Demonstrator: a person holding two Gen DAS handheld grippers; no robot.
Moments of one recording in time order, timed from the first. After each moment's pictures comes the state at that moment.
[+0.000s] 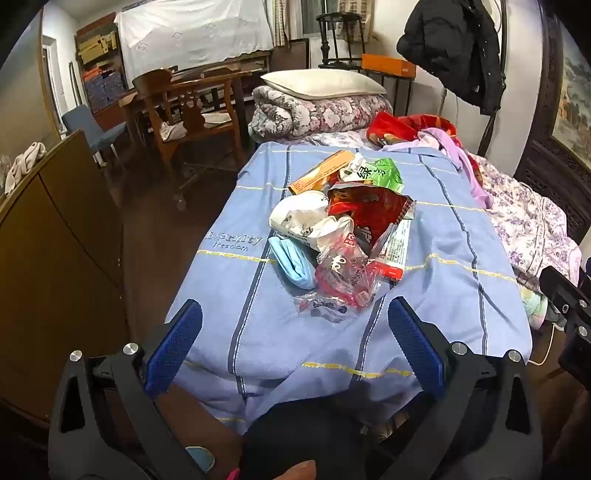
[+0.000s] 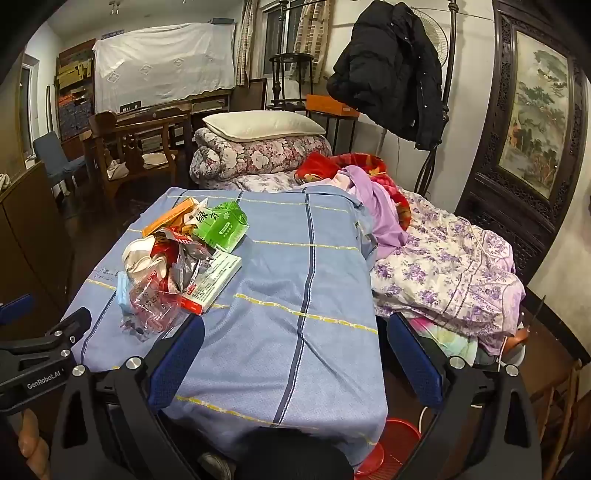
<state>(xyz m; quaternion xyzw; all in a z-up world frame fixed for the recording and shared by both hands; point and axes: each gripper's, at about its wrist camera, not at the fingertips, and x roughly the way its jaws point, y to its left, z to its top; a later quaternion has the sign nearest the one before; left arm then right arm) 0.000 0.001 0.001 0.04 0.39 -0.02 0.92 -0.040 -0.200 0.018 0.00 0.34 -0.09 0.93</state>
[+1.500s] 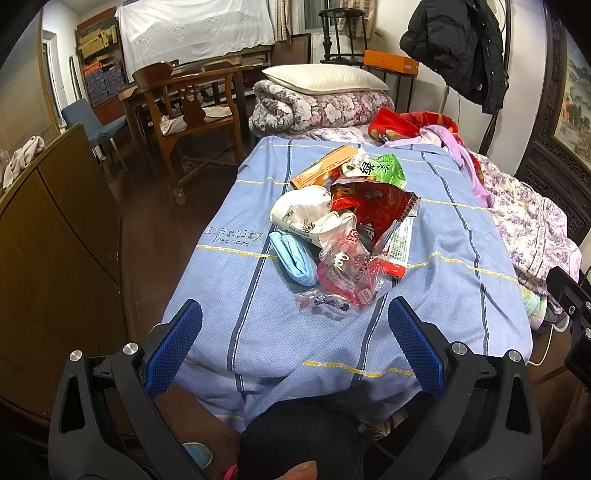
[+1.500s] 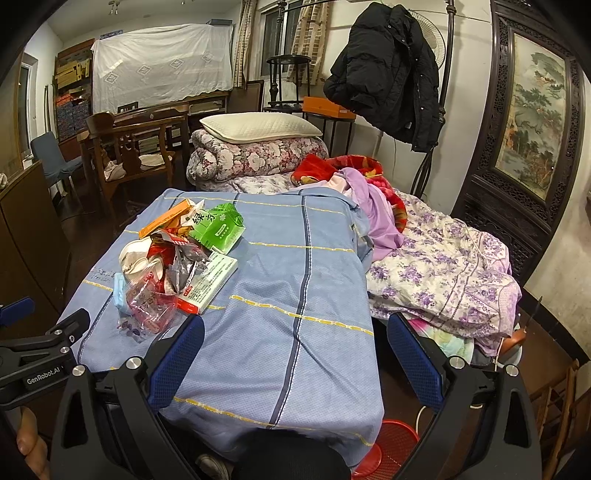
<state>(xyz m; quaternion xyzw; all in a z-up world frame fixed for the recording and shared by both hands) 0.002 0.004 -0.006 0.04 0.39 -0.02 0.92 -0.042 -0.201 0.020 -0.01 0.34 -0.10 0.93</state>
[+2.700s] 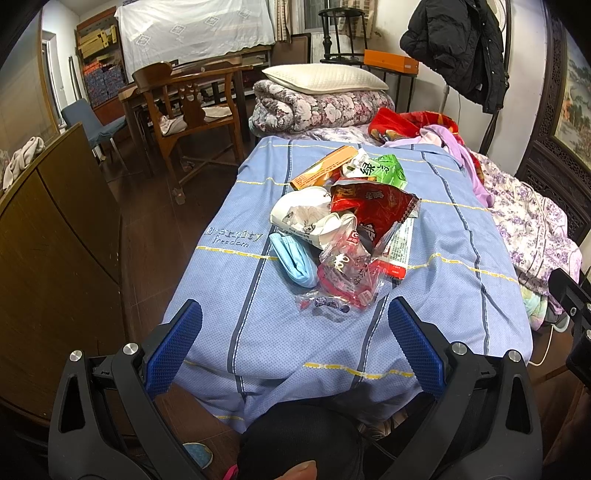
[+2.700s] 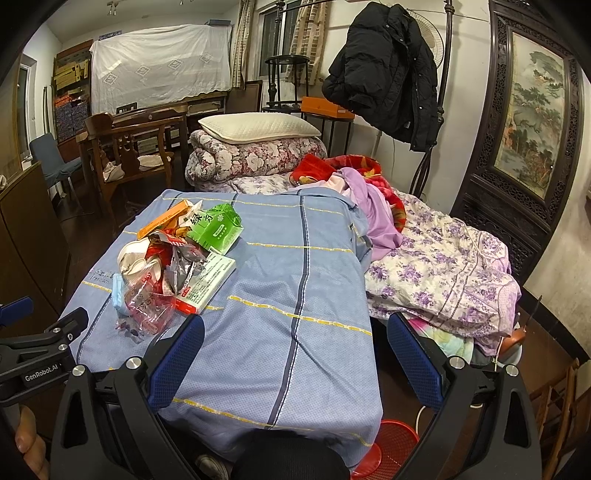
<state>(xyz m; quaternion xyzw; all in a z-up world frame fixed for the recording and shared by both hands) 0.004 0.005 -0.007 0.03 0.40 -0.02 0.92 -0.042 -0.202 0.021 -0.01 0.34 -0.10 0.93</state>
